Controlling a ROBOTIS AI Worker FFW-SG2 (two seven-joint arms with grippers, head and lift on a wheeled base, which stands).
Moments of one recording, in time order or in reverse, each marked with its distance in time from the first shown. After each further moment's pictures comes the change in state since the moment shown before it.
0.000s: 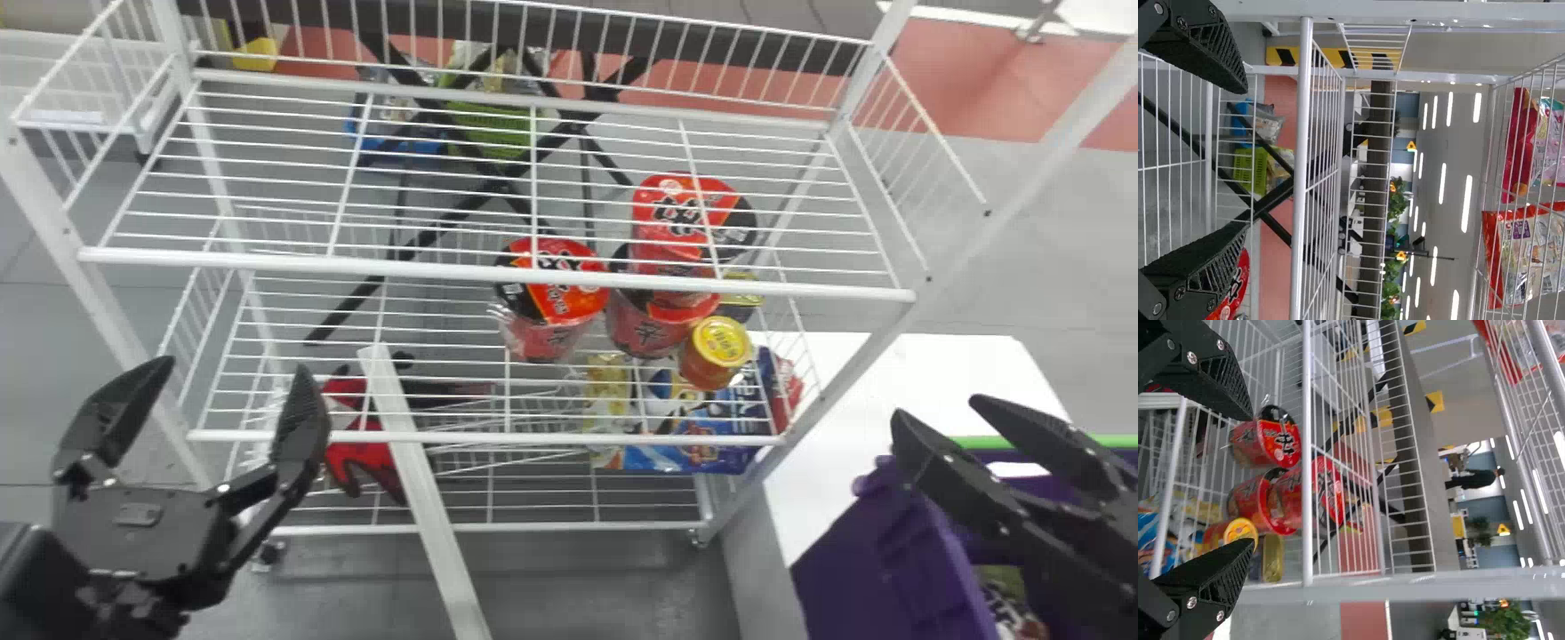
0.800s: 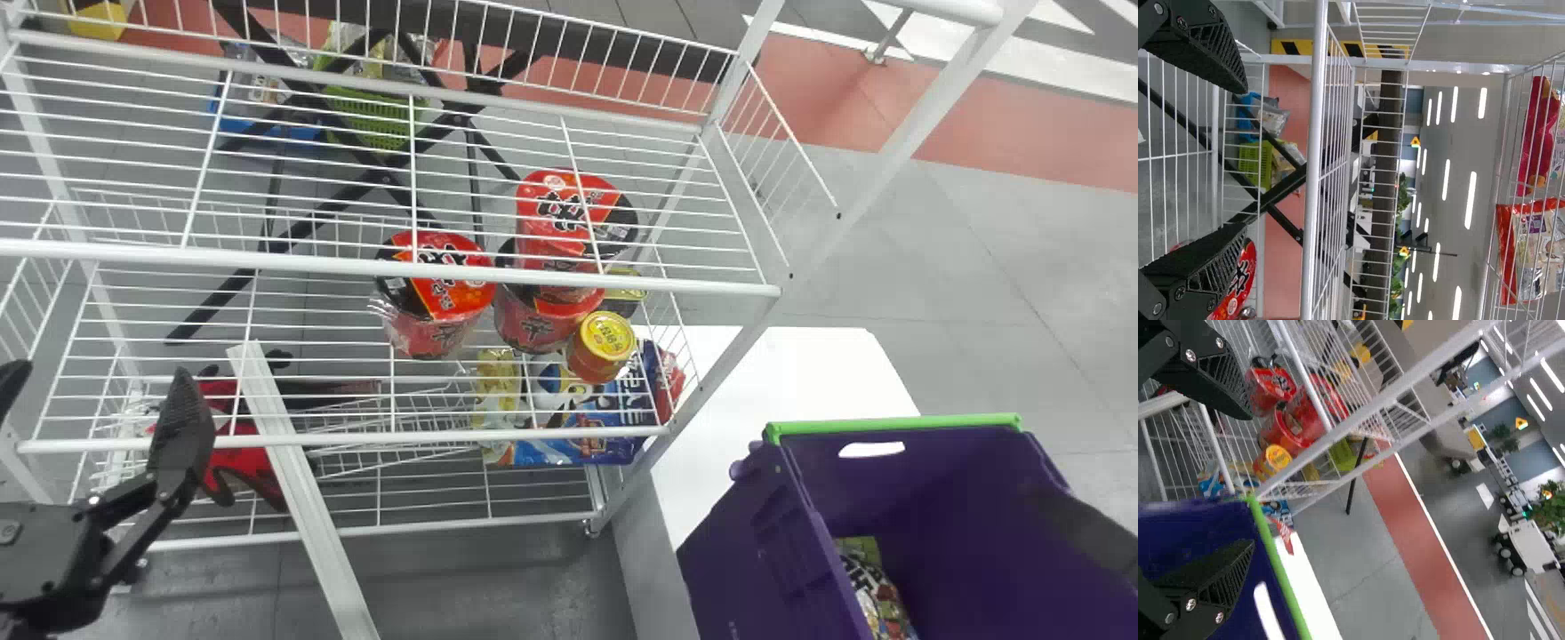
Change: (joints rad) left arm -0.038 0.001 -0.029 0.051 -0.003 -0.007 0.011; right arm -0.353 0.000 -0.557 0.196 0.281 0.541 0.540
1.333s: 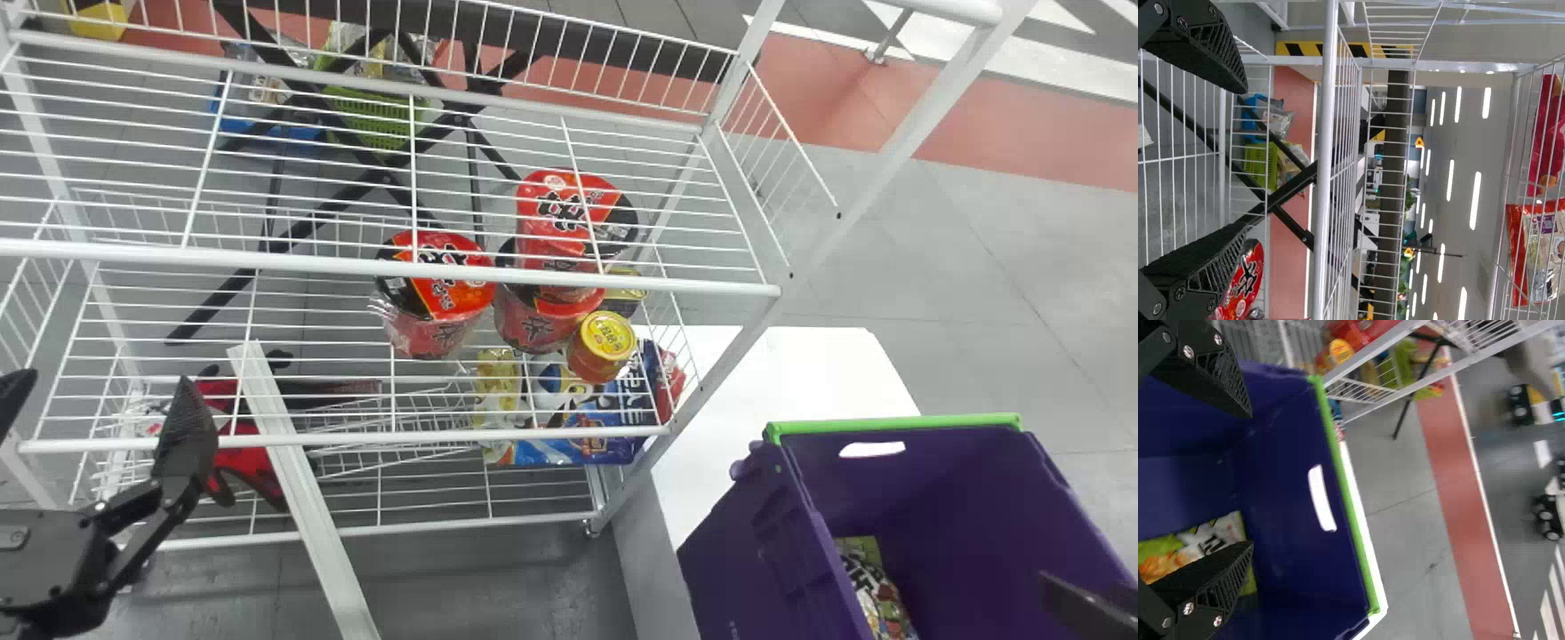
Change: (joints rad) left arm -0.010 0.001 -0.006 0.027 -0.004 -0.003 0.005; right arm 0.090 -0.039 0.113 0.166 0.389 -0.340 0.068
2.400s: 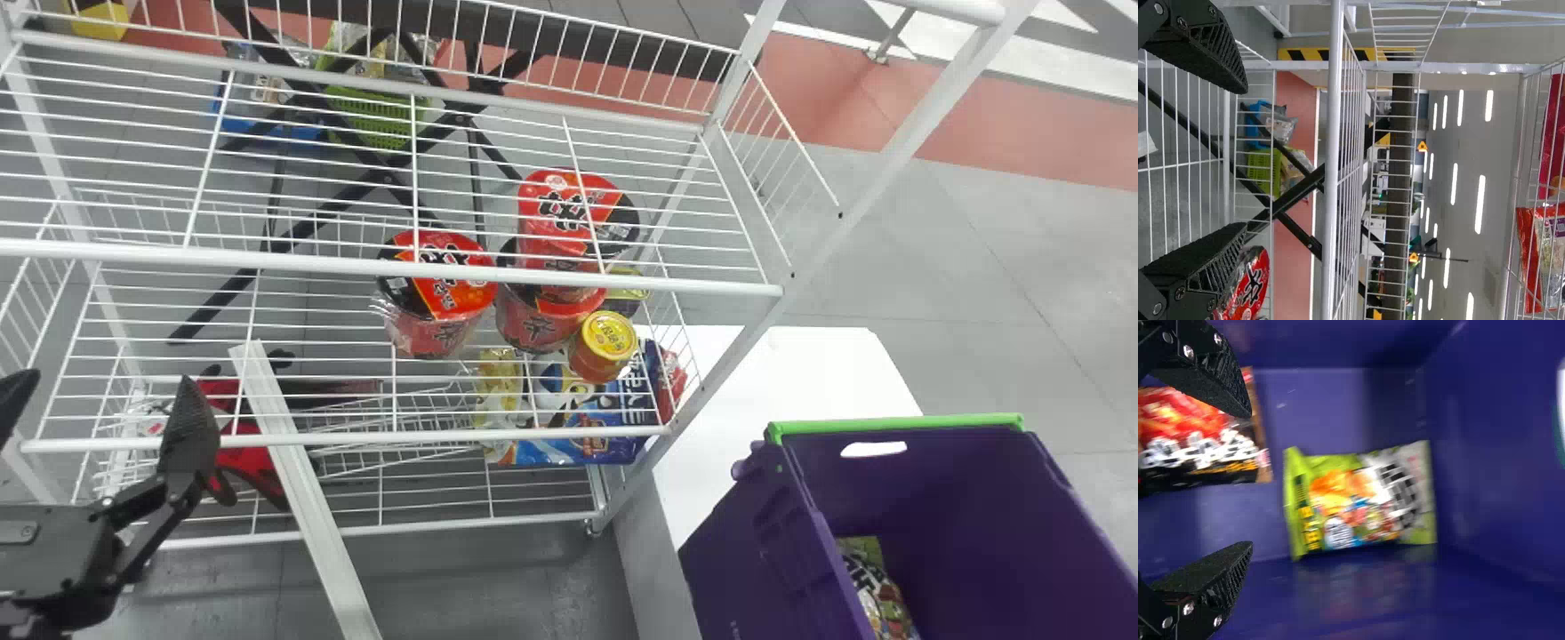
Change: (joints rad) left arm -0.015 0.001 -0.008 0.016 -0.015 0.008 0.026; right arm 0.035 -0.276 0.277 0.587 0.419 -0.127 0.057
